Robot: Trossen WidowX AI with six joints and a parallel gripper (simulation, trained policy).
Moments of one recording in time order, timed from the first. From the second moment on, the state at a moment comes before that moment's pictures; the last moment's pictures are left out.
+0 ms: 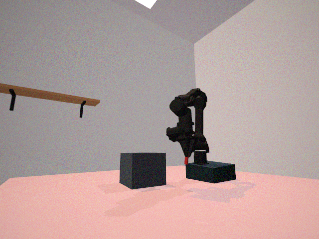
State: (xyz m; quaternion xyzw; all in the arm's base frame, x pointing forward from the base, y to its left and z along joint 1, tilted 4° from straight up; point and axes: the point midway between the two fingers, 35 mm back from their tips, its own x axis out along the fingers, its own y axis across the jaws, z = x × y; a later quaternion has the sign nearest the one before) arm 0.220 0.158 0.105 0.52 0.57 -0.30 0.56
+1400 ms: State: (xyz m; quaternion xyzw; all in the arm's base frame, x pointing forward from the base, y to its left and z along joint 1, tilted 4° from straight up) arm 0.285 0.024 0.165 0.50 0.49 -0.38 0.61
